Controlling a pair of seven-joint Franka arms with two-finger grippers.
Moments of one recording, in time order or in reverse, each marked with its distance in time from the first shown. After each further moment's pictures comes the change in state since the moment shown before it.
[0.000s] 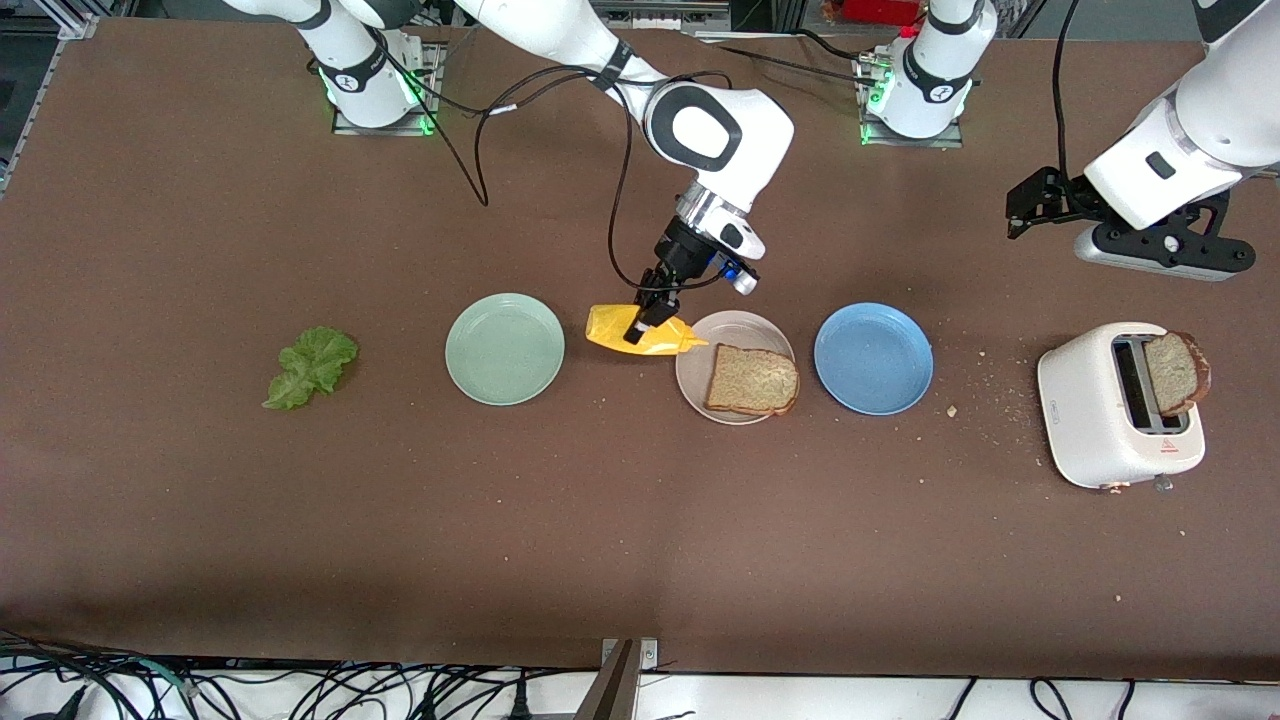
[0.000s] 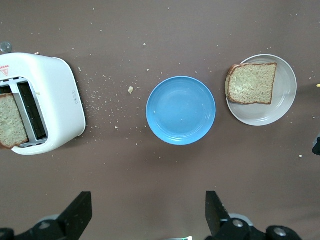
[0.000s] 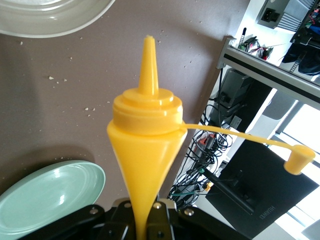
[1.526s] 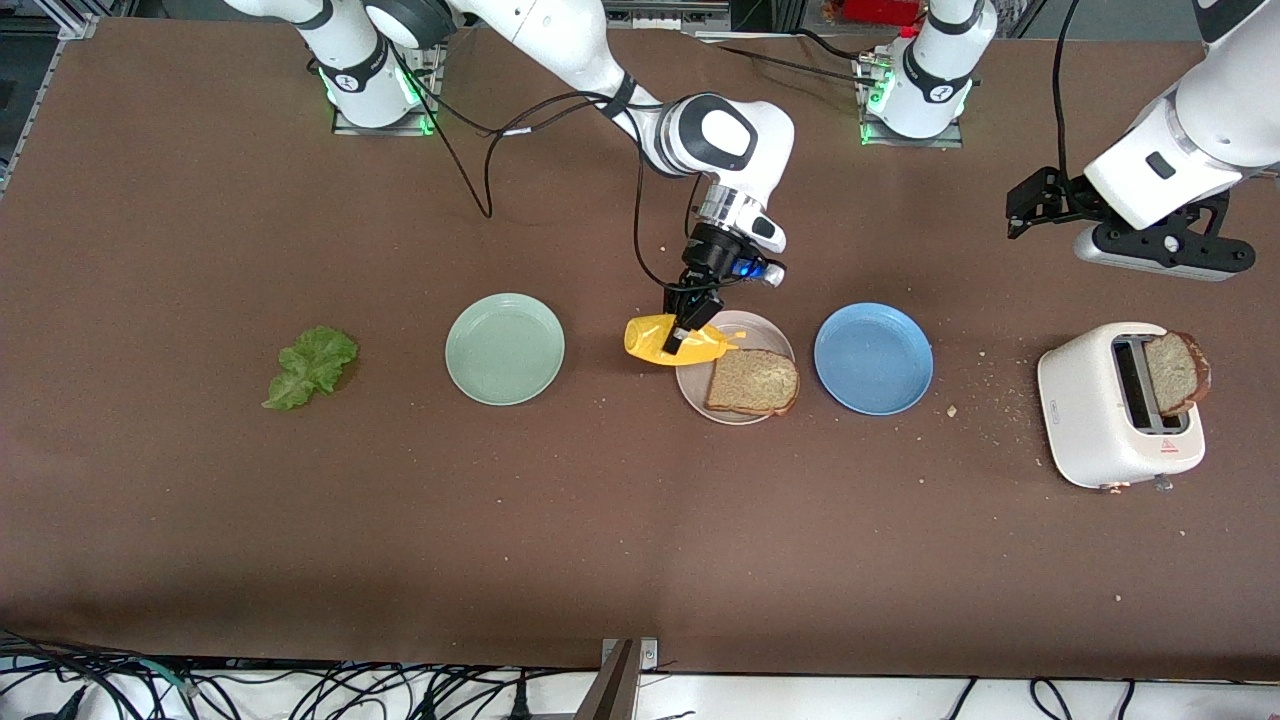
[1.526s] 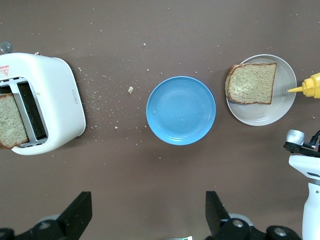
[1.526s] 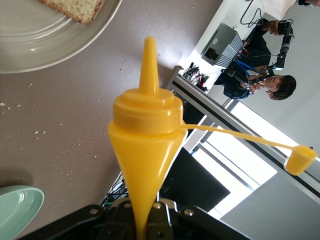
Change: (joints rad) left arm 0.000 0.000 0.000 0.000 0.000 0.000 0.000; right arm 0.069 0.131 -0.004 0.056 -0.315 0.013 -0.015
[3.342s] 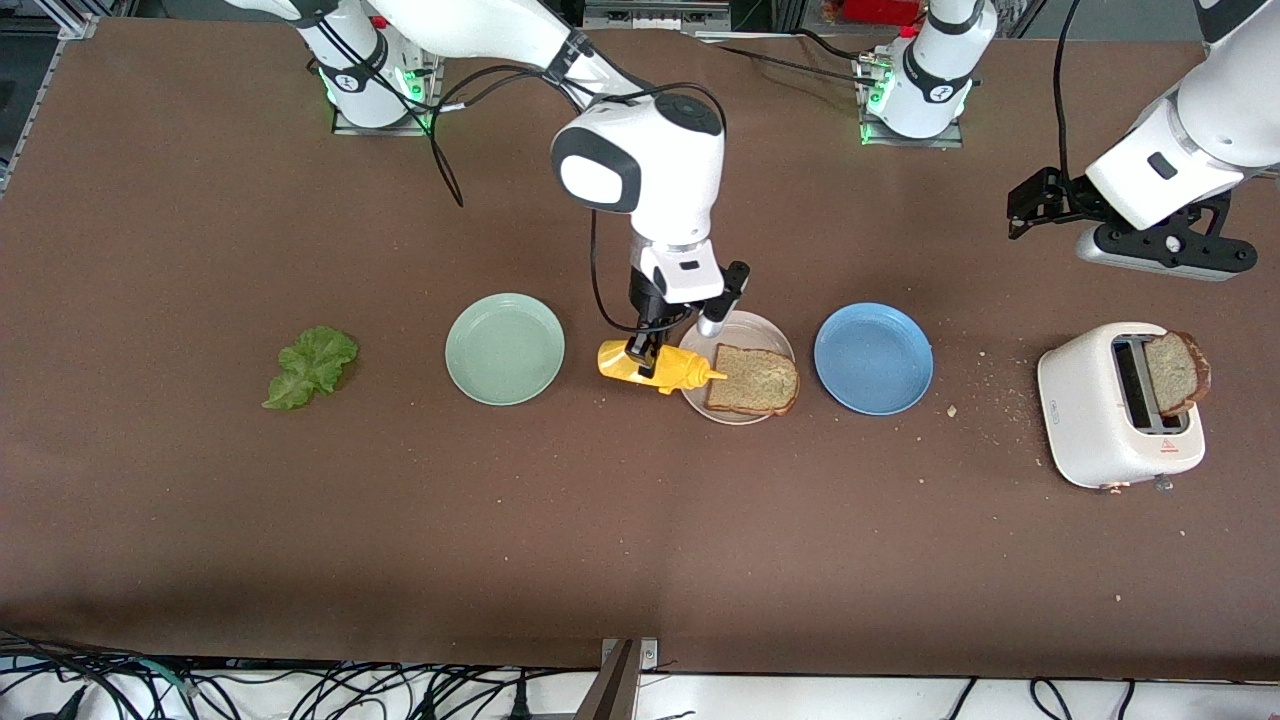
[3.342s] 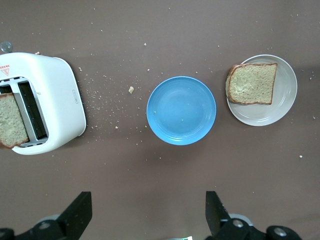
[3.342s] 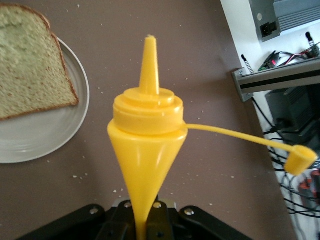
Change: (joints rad) left arm 0.001 0.000 0.001 0.000 0.000 0.000 0.000; right arm -0.311 -0.307 -0.013 -0.137 0.920 0.484 0.121
